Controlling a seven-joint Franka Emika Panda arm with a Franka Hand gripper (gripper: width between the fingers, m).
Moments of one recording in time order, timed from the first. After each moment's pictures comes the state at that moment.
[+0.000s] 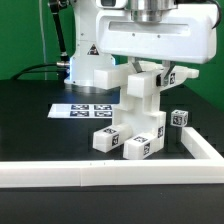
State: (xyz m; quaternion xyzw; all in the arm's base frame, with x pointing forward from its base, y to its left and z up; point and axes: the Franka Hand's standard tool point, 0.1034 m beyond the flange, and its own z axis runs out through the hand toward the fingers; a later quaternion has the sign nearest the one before) arm 0.556 0.065 0.124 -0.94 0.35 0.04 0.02
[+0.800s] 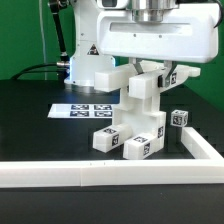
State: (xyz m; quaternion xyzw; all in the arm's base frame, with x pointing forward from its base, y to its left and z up) arm 0.561 0.066 0.123 -0.94 0.35 0.03 0.03
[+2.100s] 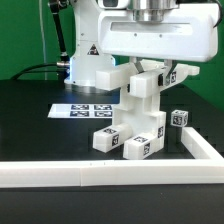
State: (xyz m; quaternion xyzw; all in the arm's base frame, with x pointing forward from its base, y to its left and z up) arm 0.552 0.069 0.124 -0.94 0.34 0.03 0.03
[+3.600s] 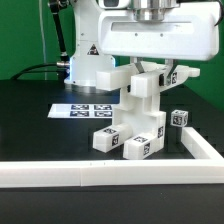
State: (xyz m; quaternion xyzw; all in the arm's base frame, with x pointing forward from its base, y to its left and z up) arm 0.556 0.068 0.124 -0.94 0.34 0.01 0.03
